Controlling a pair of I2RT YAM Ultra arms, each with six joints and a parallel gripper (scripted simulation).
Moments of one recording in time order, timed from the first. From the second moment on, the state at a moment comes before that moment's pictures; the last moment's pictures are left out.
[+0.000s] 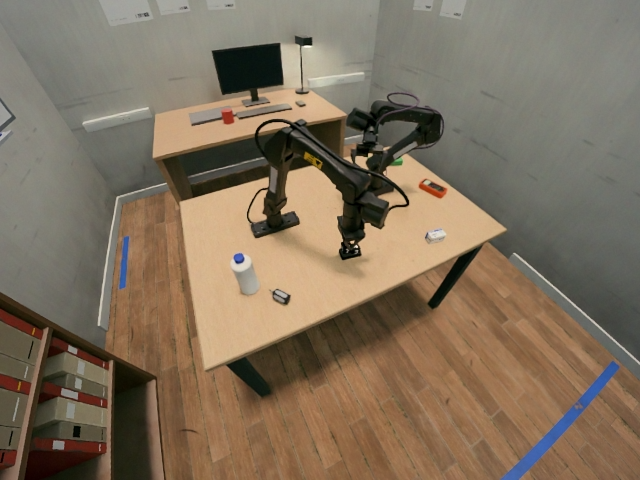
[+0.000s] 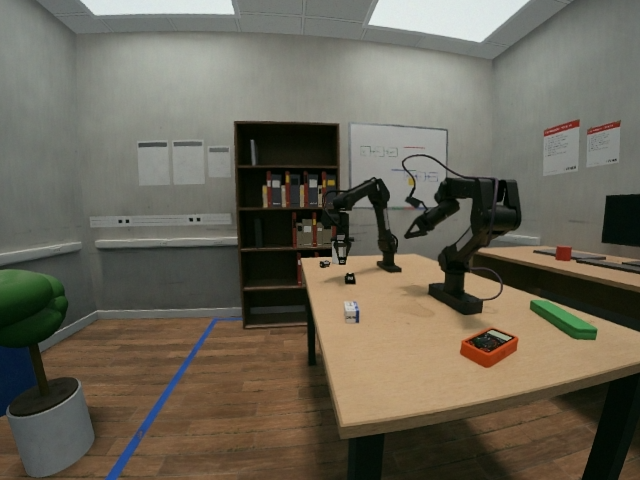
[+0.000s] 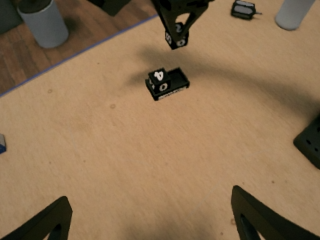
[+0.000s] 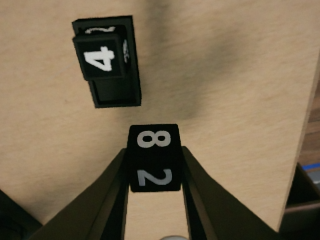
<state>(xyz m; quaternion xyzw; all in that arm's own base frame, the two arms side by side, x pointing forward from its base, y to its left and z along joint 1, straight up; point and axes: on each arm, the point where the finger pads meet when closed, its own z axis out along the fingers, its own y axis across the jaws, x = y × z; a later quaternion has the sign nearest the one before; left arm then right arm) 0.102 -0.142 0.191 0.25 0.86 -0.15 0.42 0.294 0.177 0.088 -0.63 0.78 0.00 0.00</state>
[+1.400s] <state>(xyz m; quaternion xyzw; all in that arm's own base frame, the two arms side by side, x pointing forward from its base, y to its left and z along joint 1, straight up) 0.102 -0.142 0.191 0.25 0.86 -0.15 0.42 0.262 0.190 0.056 -0.64 0.76 0.00 0.00</state>
